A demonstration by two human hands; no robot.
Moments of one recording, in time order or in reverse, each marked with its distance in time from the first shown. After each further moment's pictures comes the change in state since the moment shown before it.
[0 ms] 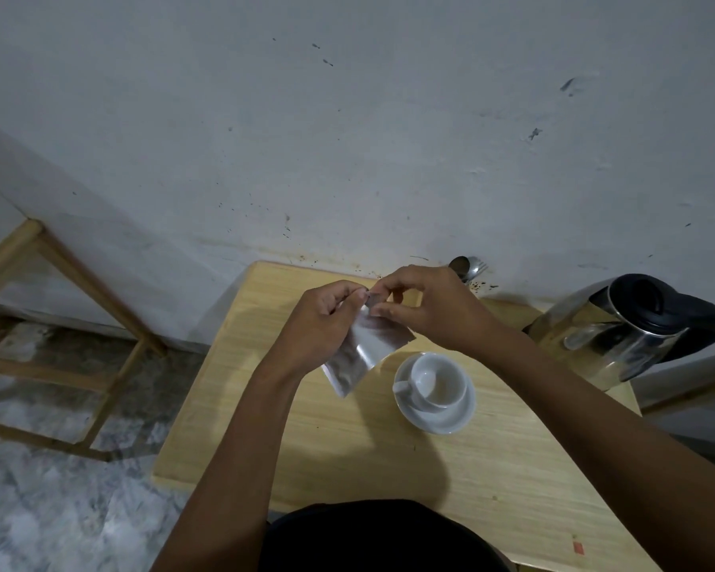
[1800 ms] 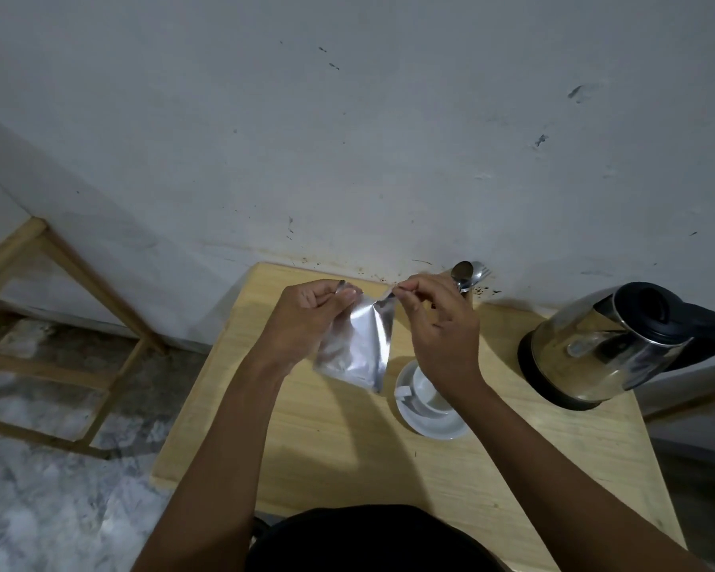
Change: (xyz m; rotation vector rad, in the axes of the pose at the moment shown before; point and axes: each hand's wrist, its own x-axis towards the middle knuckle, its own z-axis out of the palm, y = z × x) left_hand 0.009 -0.012 -0.017 -0.190 0.060 -0.075; right_hand -0.021 0.002 0.046 0.138 0.652 -0.030
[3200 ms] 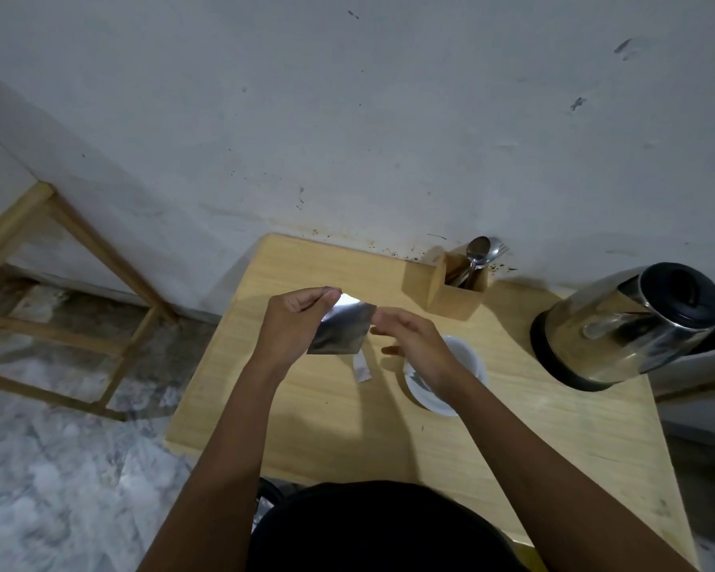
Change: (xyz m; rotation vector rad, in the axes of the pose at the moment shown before) left_hand -0.011 -0.050 -0.017 0.135 0.210 -0.138; right_hand -0.043 0.037 0.024 0.366 -0.571 0.828
